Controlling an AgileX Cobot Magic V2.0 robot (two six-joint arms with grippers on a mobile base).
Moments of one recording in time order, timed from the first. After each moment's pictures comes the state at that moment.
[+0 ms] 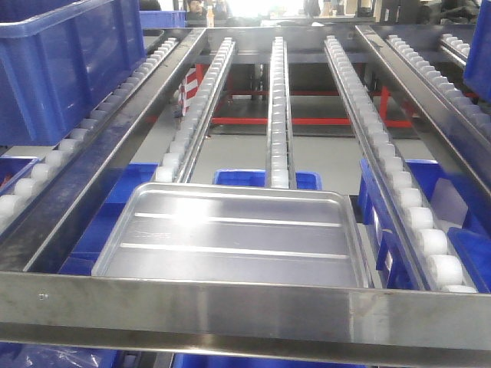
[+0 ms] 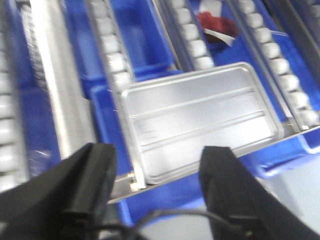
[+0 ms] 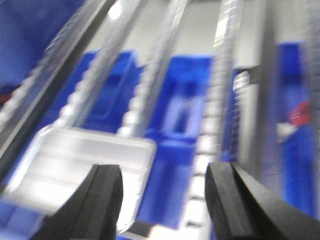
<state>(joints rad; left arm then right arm) -0.46 0.87 -0.75 -0.26 0.56 0.14 0.28 0.52 -0.52 0.16 0.44 0.09</state>
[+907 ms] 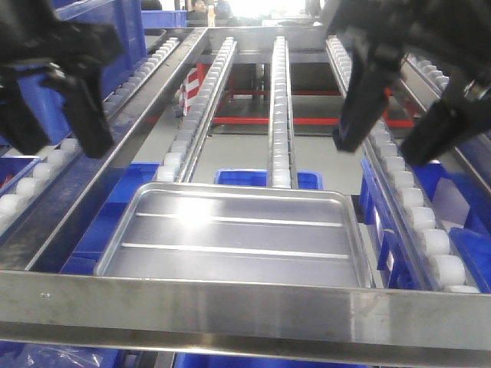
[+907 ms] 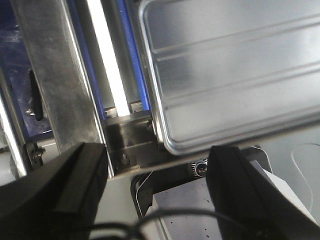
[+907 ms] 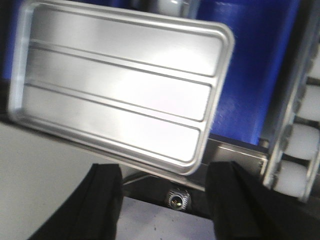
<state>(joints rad) -0.56 1.50 -1.15 0.01 0.90 -0.18 0.50 1.35 -0.95 0.12 0.68 0.40</state>
